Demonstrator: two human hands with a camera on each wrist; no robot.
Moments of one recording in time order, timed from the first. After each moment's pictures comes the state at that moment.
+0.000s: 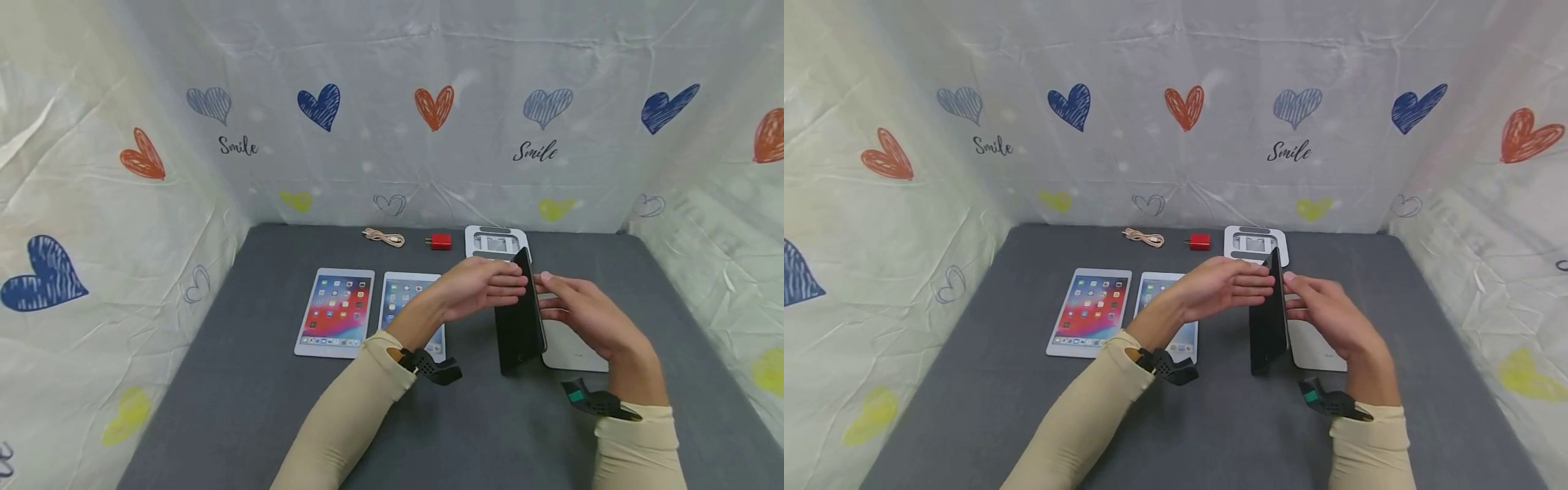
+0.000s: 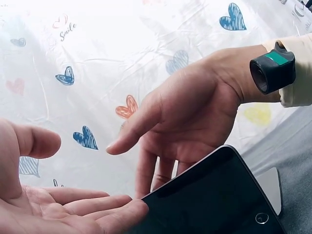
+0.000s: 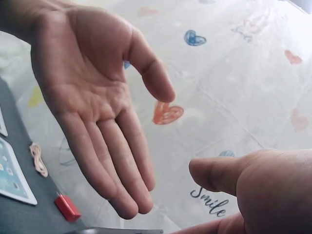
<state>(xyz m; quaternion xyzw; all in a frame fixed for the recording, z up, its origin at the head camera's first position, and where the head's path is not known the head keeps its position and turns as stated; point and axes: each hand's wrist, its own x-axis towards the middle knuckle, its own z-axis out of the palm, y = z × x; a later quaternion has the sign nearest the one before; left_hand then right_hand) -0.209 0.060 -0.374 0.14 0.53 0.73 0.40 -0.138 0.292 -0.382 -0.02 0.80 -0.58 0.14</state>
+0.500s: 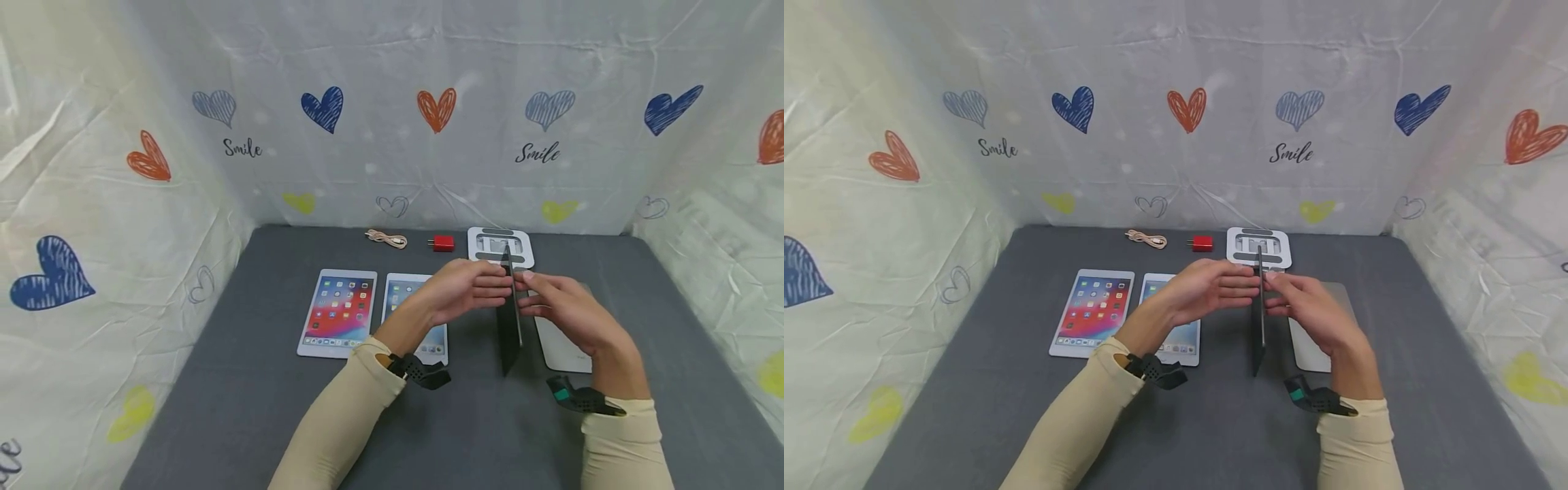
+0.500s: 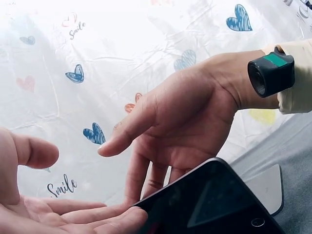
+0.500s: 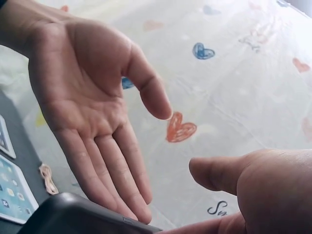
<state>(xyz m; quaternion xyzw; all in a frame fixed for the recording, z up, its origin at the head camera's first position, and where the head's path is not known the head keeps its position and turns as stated) -0.209 0.040 -0.377 0.12 0.54 0.74 0.38 -0.146 0.268 -0.380 -0.04 0.80 -0.58 0.14</state>
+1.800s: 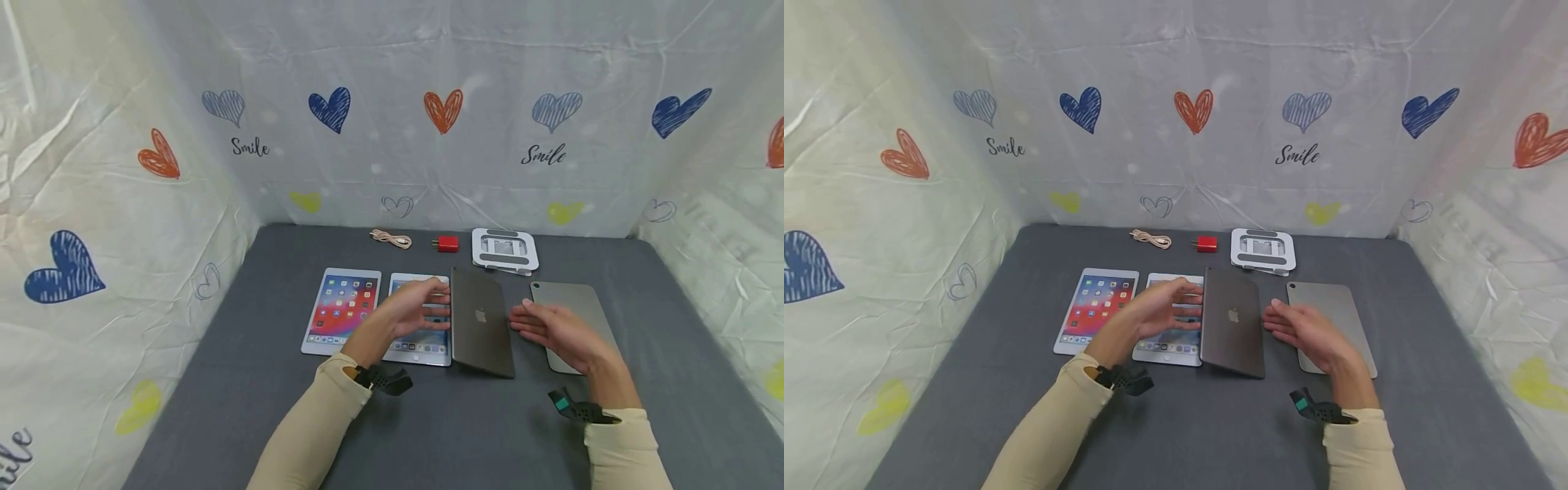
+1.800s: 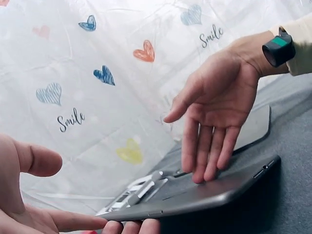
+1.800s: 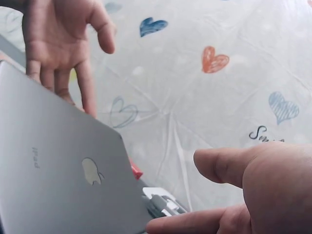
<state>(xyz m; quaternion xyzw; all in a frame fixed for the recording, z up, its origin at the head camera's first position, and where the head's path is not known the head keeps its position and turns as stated) -0.213 -0.028 -0.428 -0.02 0.58 0.73 0.36 -0.150 0.287 -0.449 -0.02 0.75 -0.62 0.23</state>
